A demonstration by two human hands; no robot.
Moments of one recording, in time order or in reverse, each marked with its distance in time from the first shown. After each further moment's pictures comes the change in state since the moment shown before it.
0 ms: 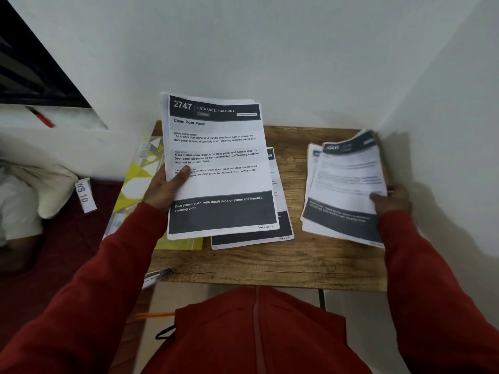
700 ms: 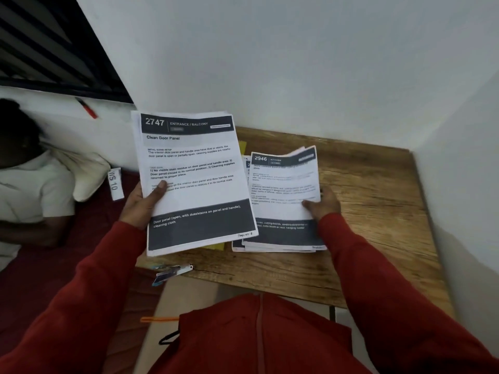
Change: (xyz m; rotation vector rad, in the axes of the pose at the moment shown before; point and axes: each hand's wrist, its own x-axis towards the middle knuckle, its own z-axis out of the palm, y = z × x) left_hand -0.035 -0.006 -0.095 0.002 0.253 0.004; right_hand -0.082 -0.061 0.141 -0.012 -0.461 -0.174
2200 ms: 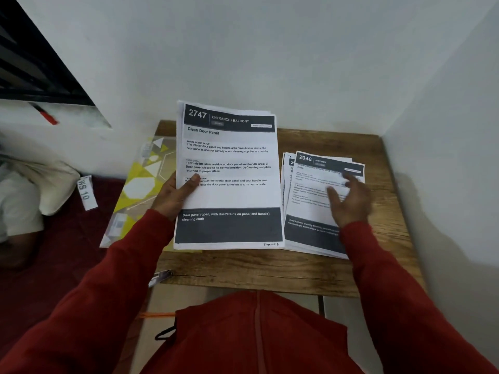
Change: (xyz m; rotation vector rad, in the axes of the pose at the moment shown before) left_hand 0.009 -0.012 0.103 -0.037 -0.294 -0.075; right_hand -0.017 0.037 -0.084 -0.149 0.355 -0.205
